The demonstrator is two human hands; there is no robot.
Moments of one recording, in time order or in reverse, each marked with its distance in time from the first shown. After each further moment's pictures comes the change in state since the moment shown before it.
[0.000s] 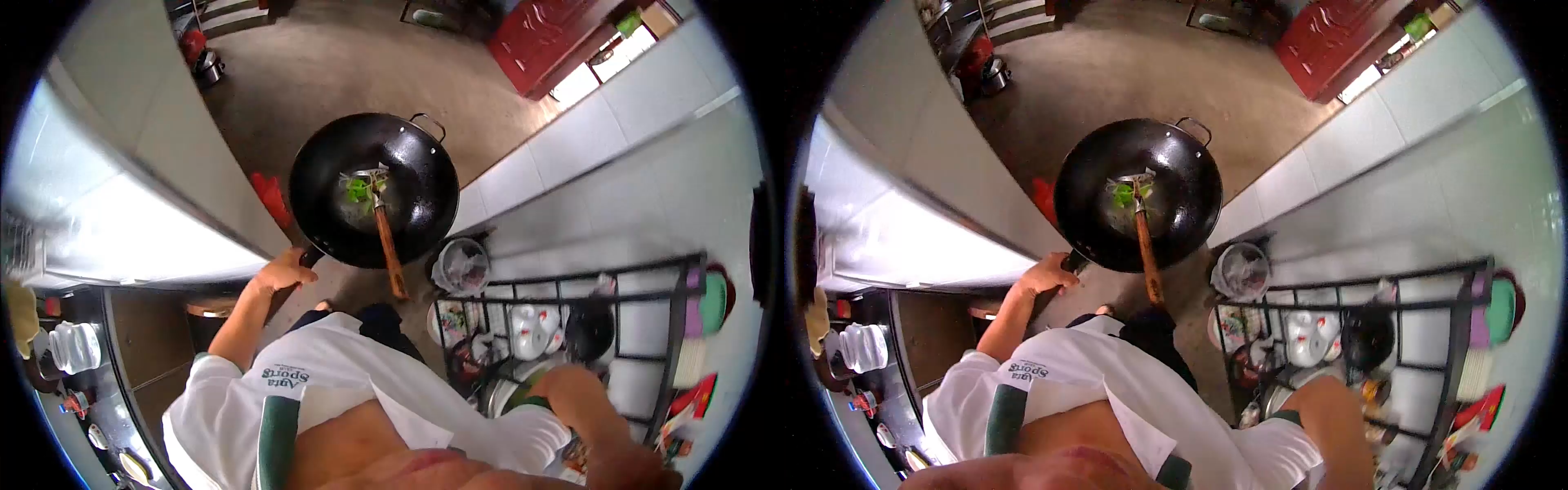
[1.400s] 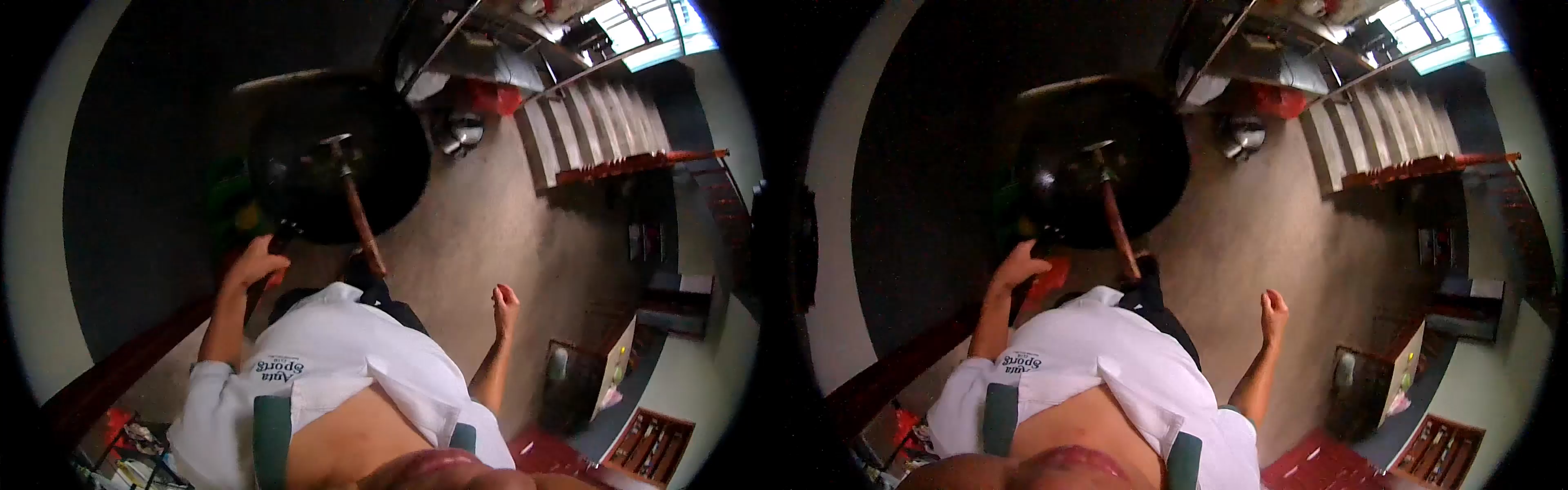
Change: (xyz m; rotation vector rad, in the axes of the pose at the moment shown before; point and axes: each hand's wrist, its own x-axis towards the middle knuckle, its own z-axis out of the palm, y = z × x) left_hand 0.201 0.300 0.259 -0.942 1.515 -0.136; right_hand -0.105 0.690 0.333 0.843 -0.976 0.461
